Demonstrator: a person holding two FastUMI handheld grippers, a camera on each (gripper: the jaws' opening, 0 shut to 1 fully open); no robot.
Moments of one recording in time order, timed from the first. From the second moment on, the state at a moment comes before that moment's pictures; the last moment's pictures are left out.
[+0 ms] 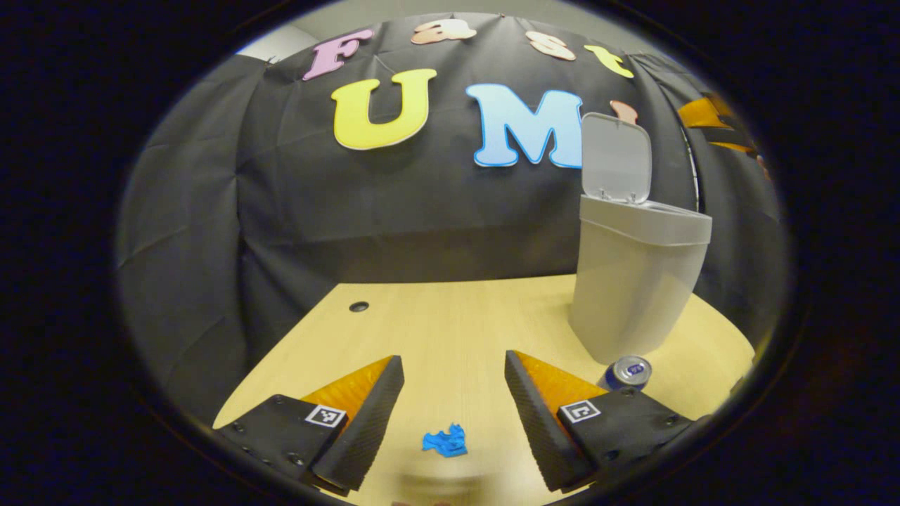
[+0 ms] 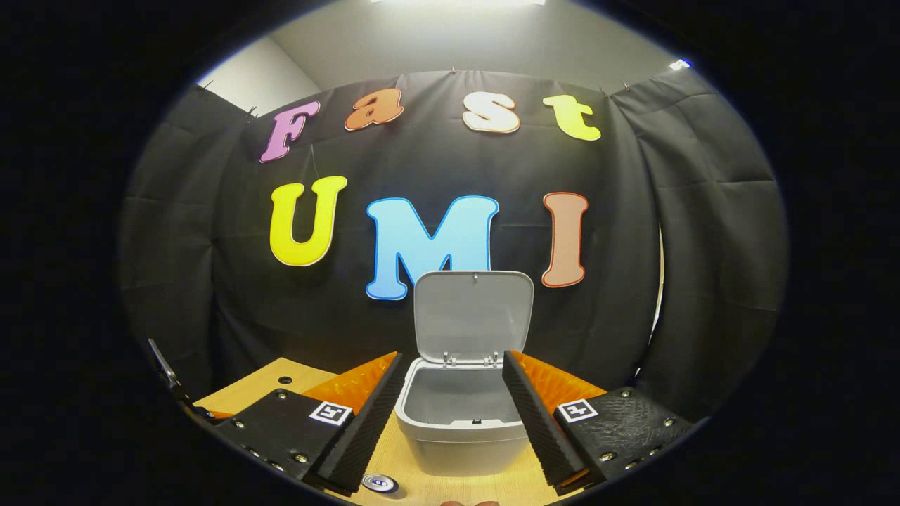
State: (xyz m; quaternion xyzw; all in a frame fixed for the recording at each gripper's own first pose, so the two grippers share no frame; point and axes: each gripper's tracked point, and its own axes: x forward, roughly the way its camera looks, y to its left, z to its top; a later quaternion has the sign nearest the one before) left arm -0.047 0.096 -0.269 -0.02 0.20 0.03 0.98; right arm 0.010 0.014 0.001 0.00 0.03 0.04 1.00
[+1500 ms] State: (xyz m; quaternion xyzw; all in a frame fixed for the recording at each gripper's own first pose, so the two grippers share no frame) left arm -0.051 0.121 -0.439 -0.08 0.37 0.02 0.92; right arm 0.026 -0.009 -0.028 -0.02 0.08 -0.01 1.00
